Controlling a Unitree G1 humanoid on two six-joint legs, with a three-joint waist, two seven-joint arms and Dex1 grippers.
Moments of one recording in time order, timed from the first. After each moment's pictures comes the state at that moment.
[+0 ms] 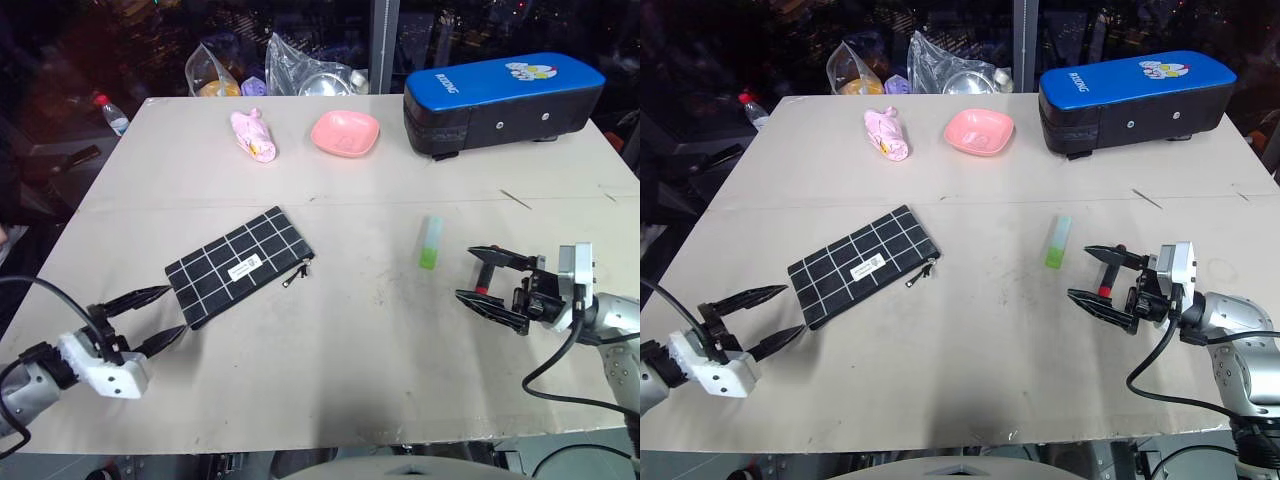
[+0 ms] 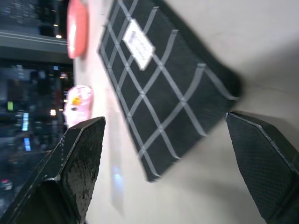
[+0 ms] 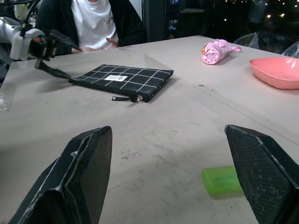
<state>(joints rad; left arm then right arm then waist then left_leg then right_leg) 0.14 1.10 0.29 0.64 0.66 -1.29 -0.03 -0.01 -0.62 -0.19 -0.20 0.62 0.14 1.19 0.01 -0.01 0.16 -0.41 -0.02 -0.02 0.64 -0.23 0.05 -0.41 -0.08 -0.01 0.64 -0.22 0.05</state>
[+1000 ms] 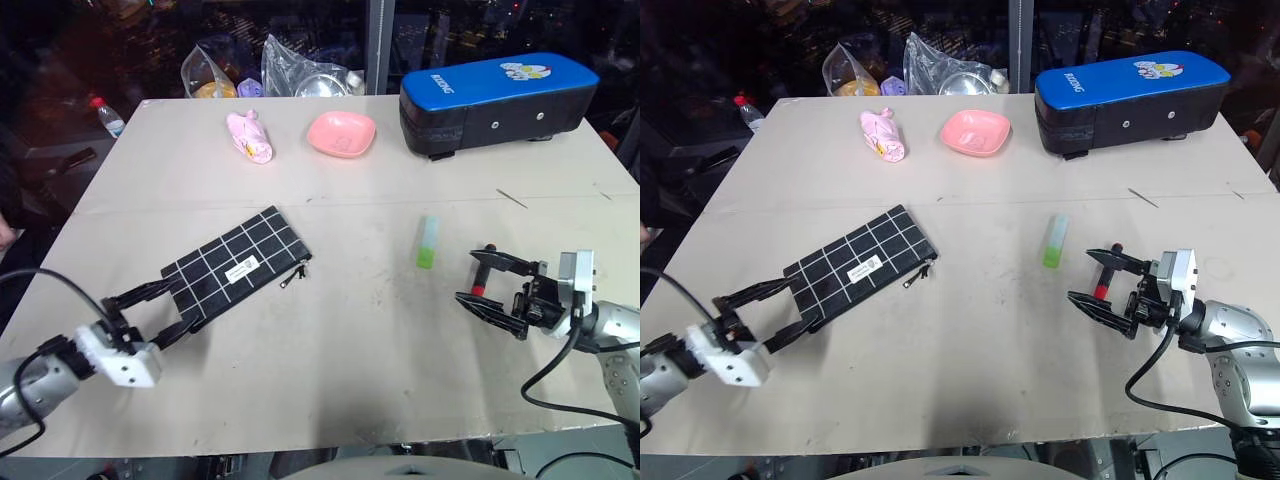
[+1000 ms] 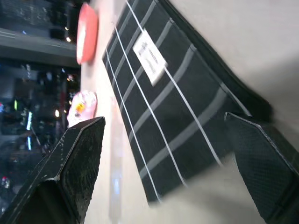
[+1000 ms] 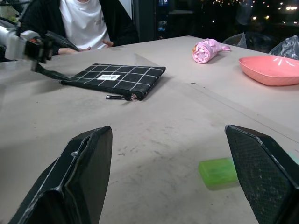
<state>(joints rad) 0.17 1.16 0.15 0.66 0.59 -1.29 0.07 0.04 -0.60 -0.19 -0.22 0.61 0.10 1.15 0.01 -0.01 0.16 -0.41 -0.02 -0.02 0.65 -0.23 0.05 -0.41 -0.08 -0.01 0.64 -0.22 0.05</state>
